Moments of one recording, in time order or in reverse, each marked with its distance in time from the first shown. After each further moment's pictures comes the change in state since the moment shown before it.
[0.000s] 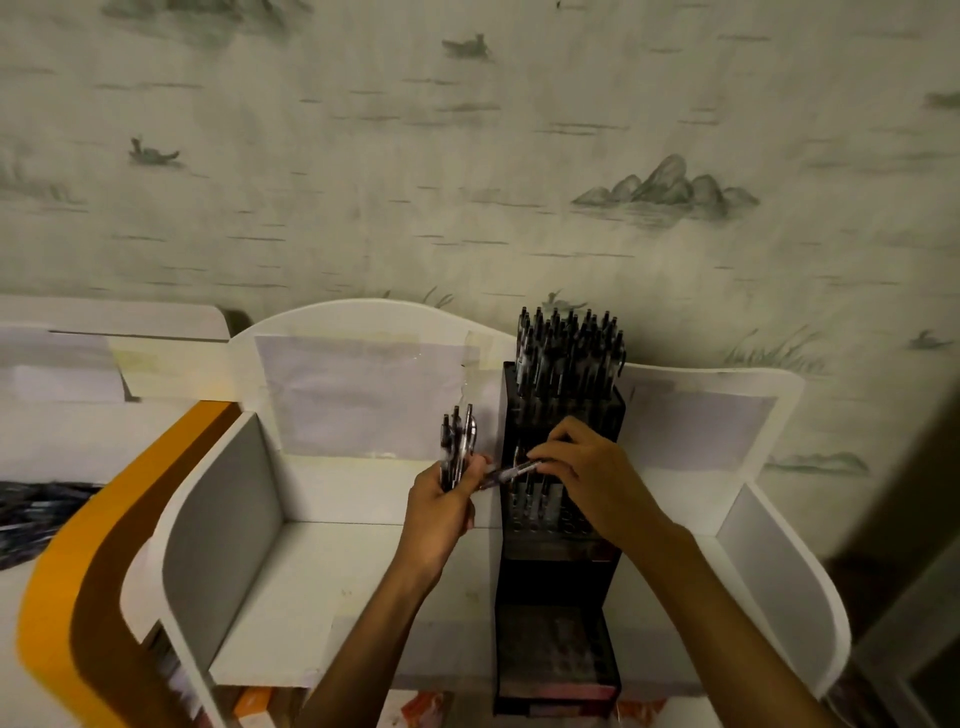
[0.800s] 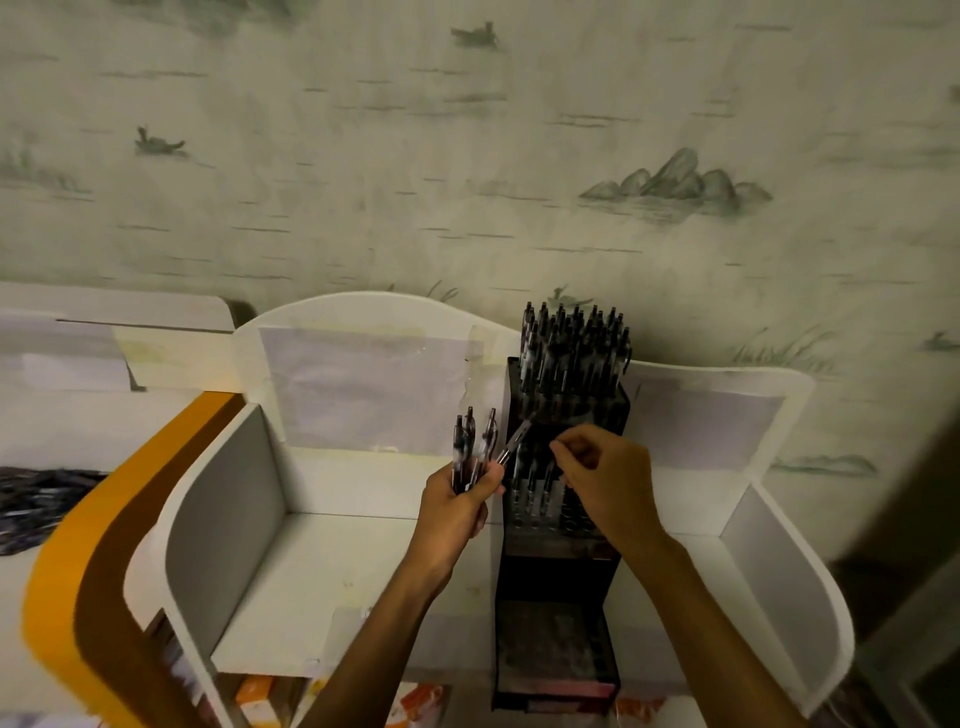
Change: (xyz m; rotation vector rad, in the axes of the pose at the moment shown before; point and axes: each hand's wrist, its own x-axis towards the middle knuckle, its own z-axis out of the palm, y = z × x) left_hand -0.004 -0.003 0.009 -0.053 -0.066 -0.052; right_hand -0.009 -0.004 0.007 0.281 0.258 0.393
